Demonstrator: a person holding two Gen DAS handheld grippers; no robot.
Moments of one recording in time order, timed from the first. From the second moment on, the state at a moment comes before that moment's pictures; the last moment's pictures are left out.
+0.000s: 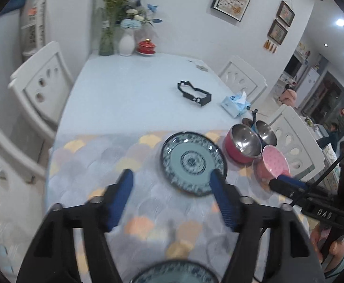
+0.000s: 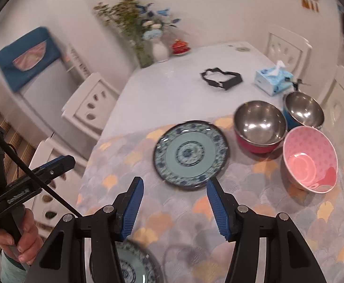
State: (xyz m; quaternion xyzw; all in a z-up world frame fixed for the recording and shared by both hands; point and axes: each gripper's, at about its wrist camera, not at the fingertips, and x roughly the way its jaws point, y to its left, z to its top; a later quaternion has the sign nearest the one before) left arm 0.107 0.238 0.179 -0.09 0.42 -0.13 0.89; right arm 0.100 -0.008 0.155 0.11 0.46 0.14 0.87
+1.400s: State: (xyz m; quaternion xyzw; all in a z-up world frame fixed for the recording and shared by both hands) left arm 0.264 0.199 0.021 -0.09 0.54 -0.17 0.82; right arm 0.216 -0.019 0.008 0.12 0.54 0.06 0.83
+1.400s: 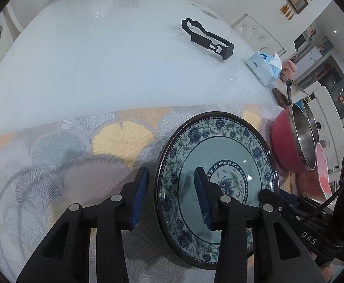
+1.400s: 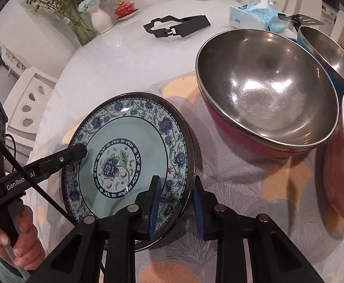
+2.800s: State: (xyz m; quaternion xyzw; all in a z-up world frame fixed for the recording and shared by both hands) left arm 0.088 0.231 0.153 -0.09 0.45 -0.12 0.88; right arm 0.094 0.010 0.131 0.10 0.49 0.16 0.85
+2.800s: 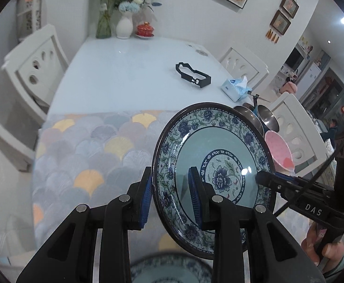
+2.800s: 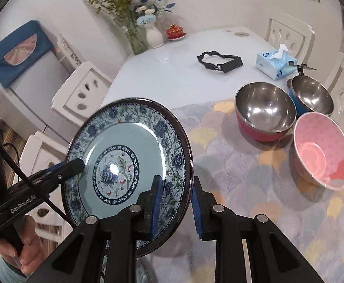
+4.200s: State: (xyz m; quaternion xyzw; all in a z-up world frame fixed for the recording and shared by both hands) left arm -0.099 0.272 0.073 -0.15 0.54 -0.04 0.83; right arm -0.038 0.068 0.065 -0.07 0.59 0.27 0.76
